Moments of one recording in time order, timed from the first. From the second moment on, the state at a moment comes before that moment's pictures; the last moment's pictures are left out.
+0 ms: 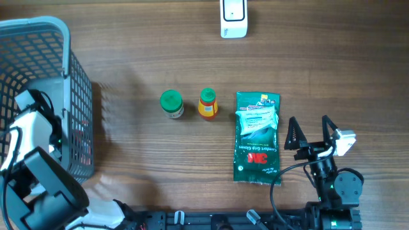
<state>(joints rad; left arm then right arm) 0.61 1.68 0.99 -0.77 -0.18 -1.66 -0.02 0.01 0.01 0.01 -0.16 0.30</state>
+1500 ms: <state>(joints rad) -0.43 1.22 1.20 -1.18 0.06 -1.31 -0.02 0.01 0.01 0.01 -0.16 0.30</state>
